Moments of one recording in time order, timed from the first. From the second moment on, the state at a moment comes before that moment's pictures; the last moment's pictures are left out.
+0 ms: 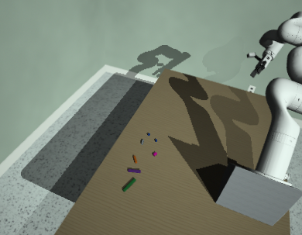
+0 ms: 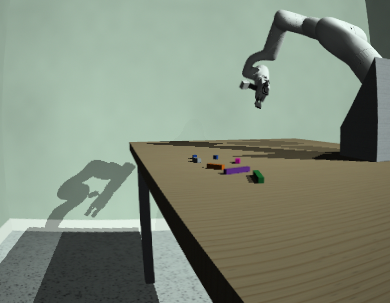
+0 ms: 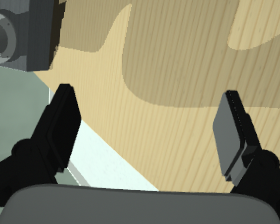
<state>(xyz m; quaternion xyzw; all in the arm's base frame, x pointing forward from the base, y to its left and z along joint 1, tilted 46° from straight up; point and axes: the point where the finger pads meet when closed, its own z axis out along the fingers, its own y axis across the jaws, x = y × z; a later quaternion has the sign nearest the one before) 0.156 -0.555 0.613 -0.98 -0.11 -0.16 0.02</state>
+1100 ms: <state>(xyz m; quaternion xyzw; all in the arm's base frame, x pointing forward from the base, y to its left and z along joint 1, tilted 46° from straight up) 0.342 -0.500 0.517 -0.99 -0.06 -0.10 0.06</state>
